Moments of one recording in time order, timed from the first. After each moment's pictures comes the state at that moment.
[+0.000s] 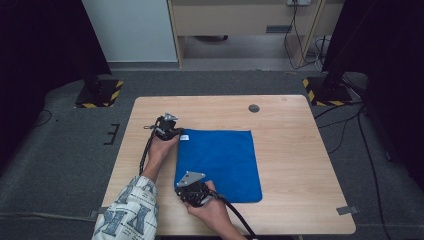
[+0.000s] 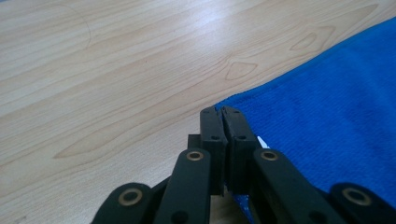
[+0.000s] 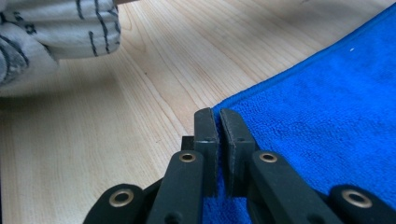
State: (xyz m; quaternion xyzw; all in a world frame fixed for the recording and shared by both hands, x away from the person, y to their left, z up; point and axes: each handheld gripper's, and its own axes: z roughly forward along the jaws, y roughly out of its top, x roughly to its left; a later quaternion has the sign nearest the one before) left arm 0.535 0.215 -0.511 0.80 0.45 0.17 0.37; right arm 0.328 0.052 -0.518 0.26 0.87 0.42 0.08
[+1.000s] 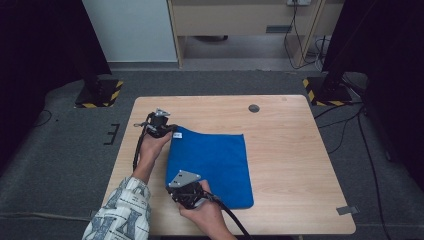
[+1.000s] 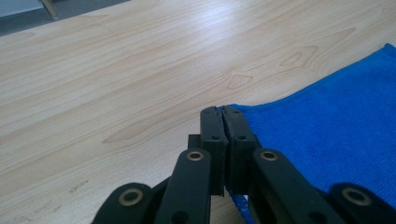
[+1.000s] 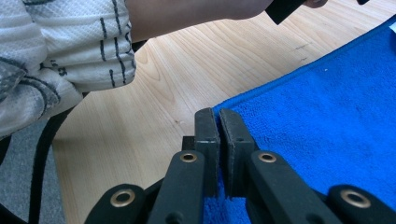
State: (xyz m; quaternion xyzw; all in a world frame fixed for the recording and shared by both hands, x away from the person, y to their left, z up) left arm 0.517 0.231 -0.472 0.79 0.46 0.19 0.36; right arm 0.309 0.064 -0.476 0.25 0.85 0.46 0.10
